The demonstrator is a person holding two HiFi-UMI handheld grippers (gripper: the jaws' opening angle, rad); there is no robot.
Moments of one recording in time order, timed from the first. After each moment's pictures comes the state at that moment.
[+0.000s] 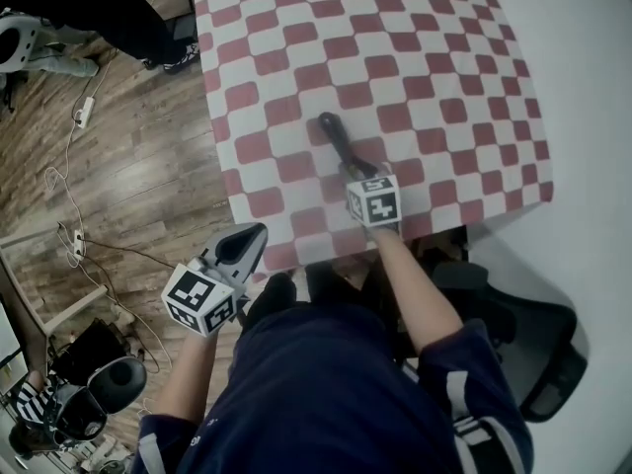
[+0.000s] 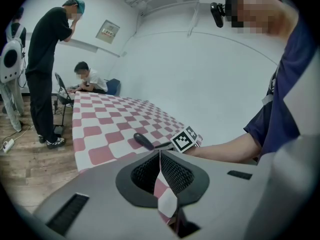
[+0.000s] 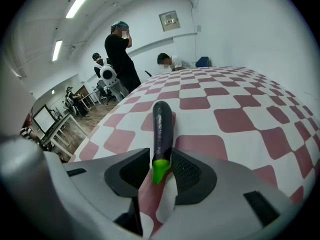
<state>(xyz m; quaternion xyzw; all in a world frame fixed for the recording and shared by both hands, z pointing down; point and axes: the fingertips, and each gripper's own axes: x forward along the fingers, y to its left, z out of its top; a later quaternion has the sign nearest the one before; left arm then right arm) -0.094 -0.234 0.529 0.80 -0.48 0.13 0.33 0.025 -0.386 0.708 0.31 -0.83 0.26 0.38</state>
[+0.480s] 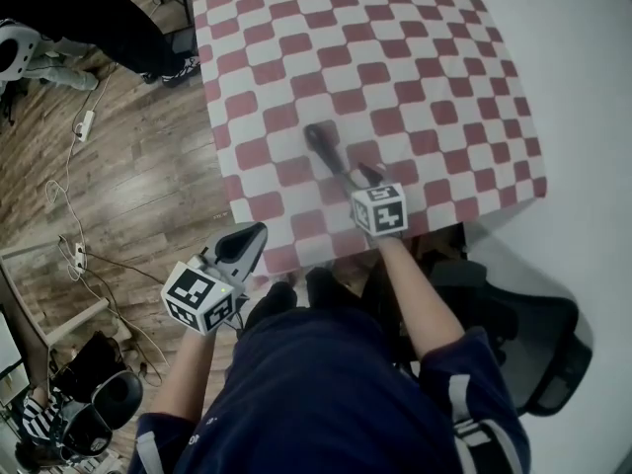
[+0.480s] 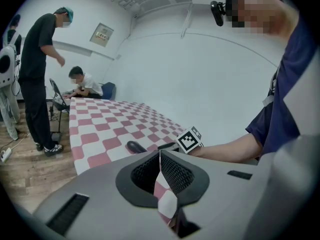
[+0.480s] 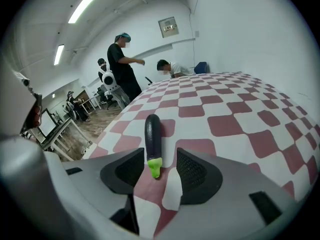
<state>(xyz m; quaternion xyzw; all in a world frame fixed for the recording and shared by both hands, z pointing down) -0.094 -0.232 0.512 0.82 -0.47 0.13 0.31 0.037 -0.376 0.680 0.32 -0.84 0.26 0.35</state>
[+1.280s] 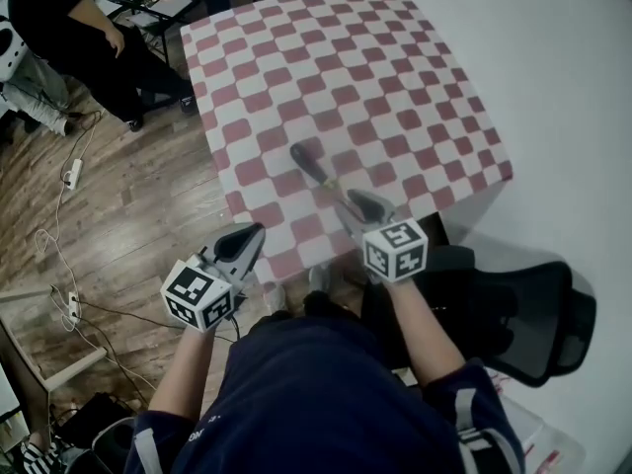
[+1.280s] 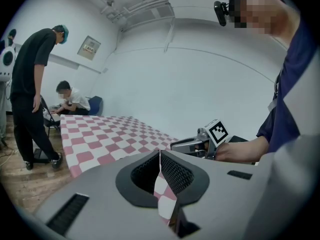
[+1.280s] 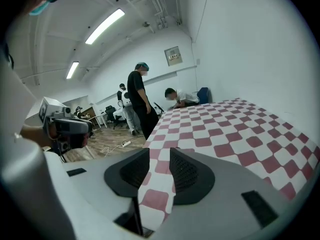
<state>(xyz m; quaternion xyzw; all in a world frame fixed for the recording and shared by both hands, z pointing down) -0.109 -0.205 0.454 0.87 -0.43 0.08 0.24 0.031 -0.286 0.509 0.33 -0.89 0.22 0.23</state>
